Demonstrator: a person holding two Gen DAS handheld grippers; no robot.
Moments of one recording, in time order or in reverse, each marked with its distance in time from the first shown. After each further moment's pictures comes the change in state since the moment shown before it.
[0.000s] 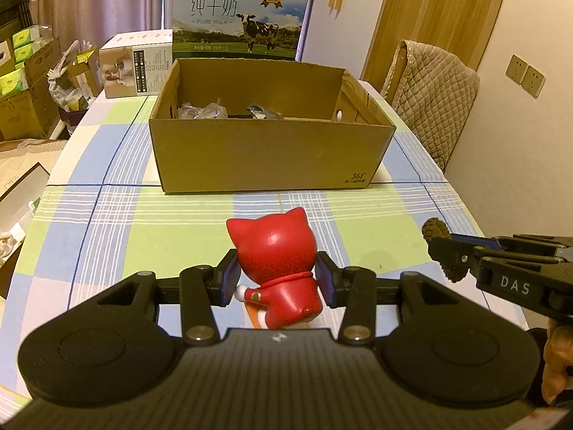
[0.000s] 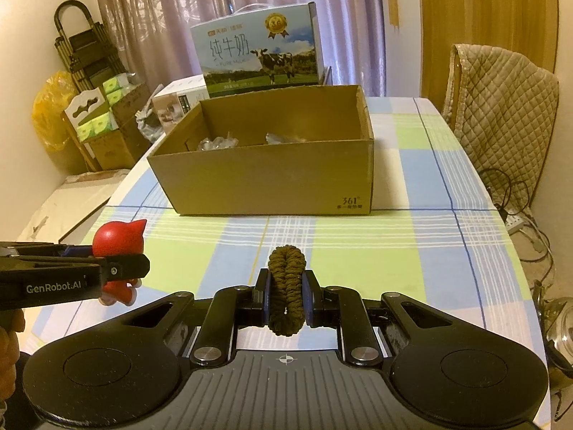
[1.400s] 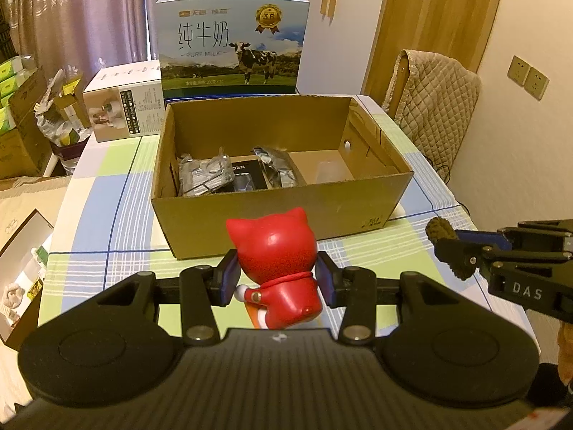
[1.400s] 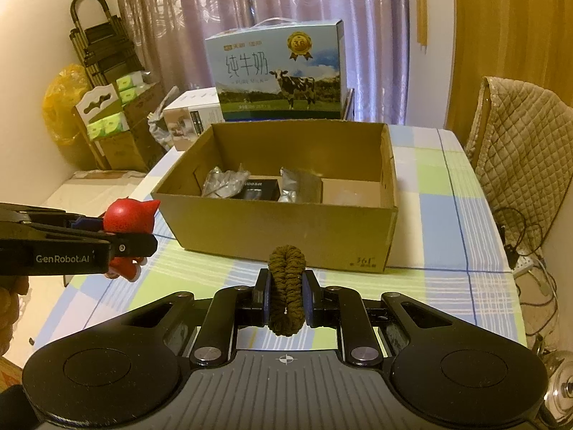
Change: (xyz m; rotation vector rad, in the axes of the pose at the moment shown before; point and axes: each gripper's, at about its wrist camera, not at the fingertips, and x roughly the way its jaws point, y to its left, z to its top) left arm 0.024 0.022 0.086 0.080 0.001 -0.005; right arm 0.027 0.004 0.074 -0.075 0.000 0.038
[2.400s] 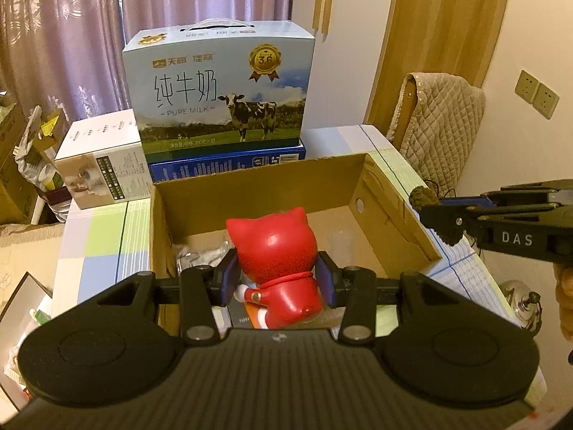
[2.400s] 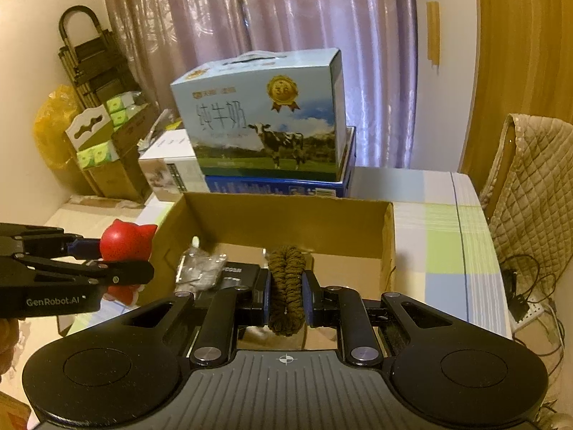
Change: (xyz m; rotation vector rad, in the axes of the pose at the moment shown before) left arm 0.060 0.021 0.121 0.064 -0.010 -0.027; right arm 0.070 -0.043 0.130 0.006 -0.006 0.025
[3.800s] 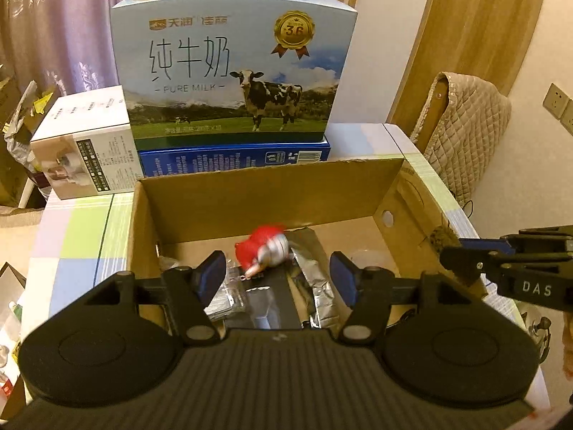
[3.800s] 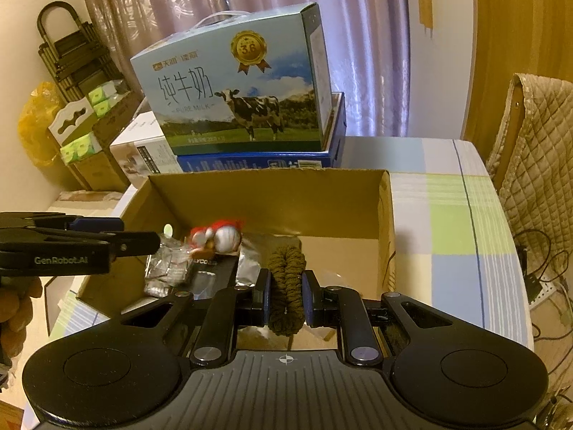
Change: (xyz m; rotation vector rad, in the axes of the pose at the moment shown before) left arm 0.079 0.025 0.013 -0.074 0.027 0.002; right arm 0.055 -0.032 -0.009 0.060 0.064 0.002
